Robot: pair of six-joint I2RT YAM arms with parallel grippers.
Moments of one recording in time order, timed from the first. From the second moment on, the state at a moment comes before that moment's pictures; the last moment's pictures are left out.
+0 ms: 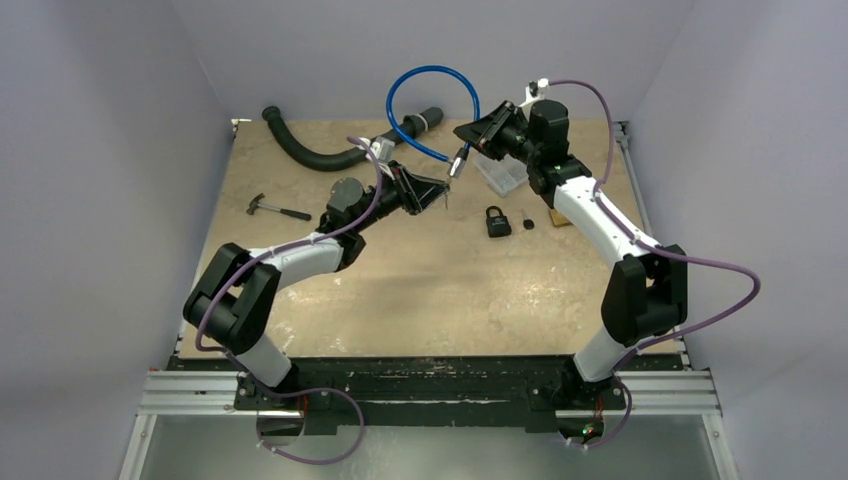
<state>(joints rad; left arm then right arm) -0.54 1.61 0.86 0.92 0.42 -0.66 0.30 1.64 1.39 0.07 -0.36 0.99</state>
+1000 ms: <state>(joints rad) -0.47 1.67 0.84 1.03 0.53 -1.03 0.30 1.63 1.31 0.19 -0.42 1.02</state>
